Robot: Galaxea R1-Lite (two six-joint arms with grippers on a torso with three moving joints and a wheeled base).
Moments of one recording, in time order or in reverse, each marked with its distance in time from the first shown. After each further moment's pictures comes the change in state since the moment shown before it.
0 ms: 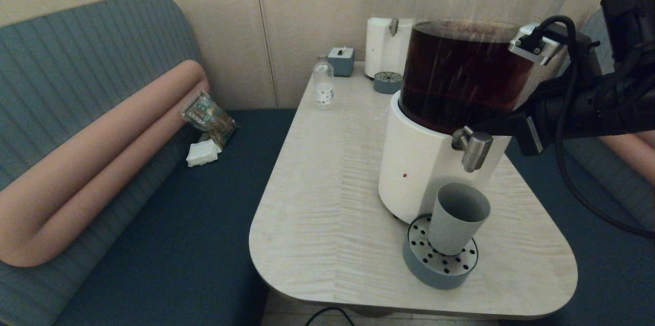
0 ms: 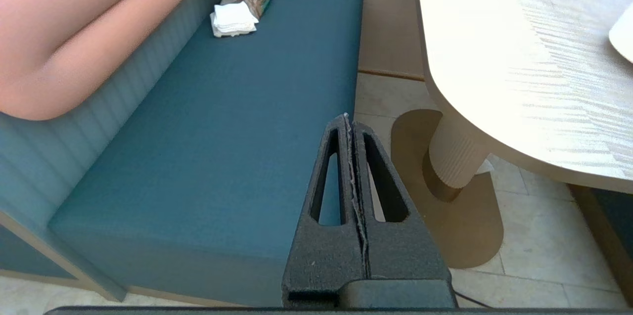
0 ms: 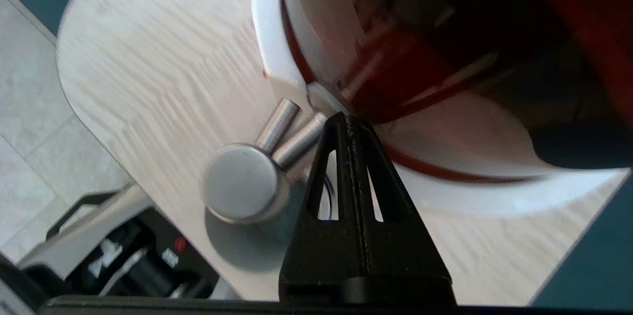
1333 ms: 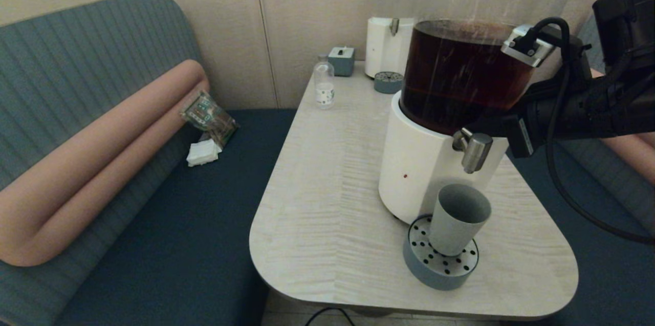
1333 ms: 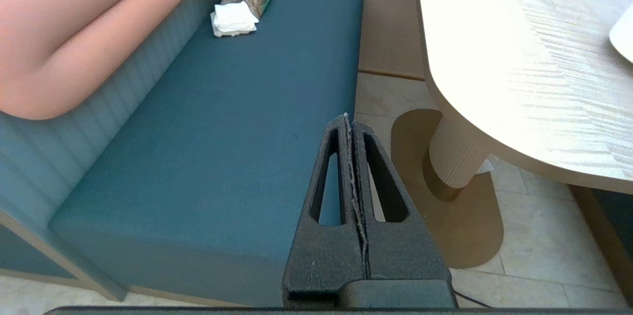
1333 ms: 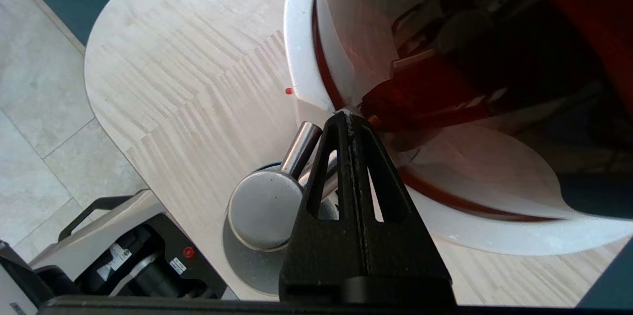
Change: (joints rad) left arm 0.000 0.000 0.000 0.000 0.000 0.000; right arm 0.029 0.000 0.029 -0.033 0.050 0.005
